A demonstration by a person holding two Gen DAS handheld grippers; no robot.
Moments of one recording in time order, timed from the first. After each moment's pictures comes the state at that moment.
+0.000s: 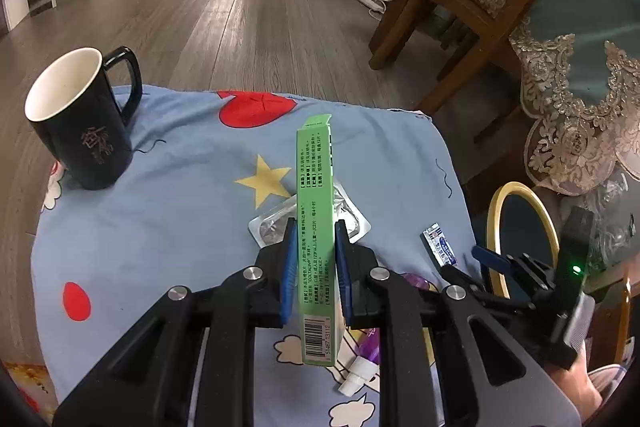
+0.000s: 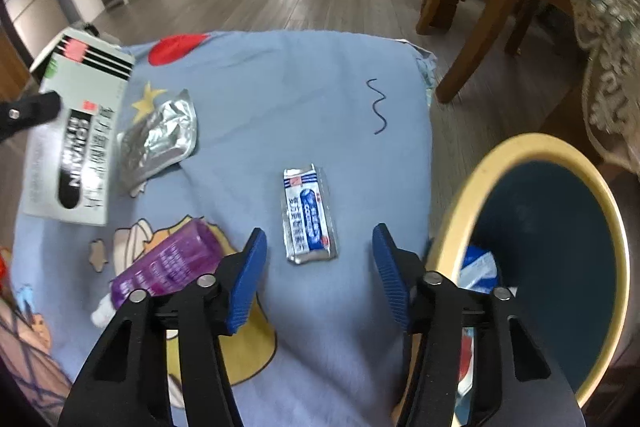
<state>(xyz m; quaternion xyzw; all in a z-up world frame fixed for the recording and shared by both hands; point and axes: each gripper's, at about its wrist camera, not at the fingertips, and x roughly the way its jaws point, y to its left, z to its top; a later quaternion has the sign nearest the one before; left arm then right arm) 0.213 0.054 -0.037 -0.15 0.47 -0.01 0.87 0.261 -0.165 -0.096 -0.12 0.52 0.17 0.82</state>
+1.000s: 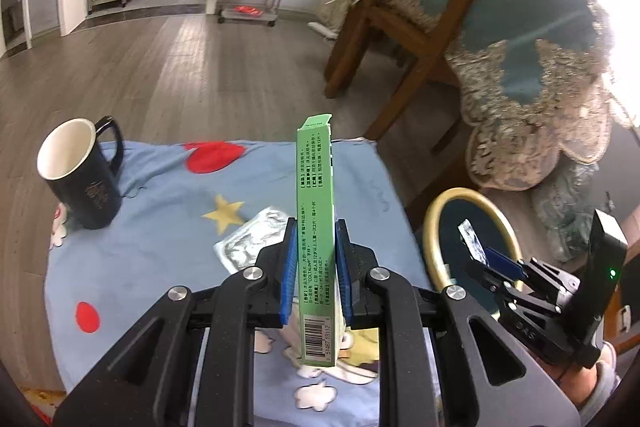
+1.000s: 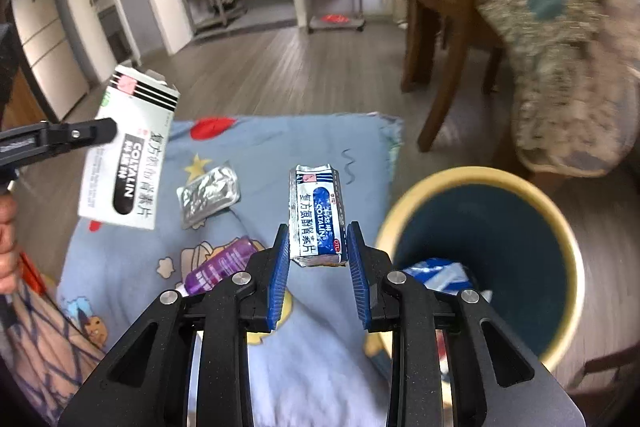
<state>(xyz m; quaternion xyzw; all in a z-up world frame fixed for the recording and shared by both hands) 0.182 0.024 0.033 -0.13 0.42 -0.07 0.90 0.194 -0.220 0.015 -0.05 0.43 0.18 0.88</state>
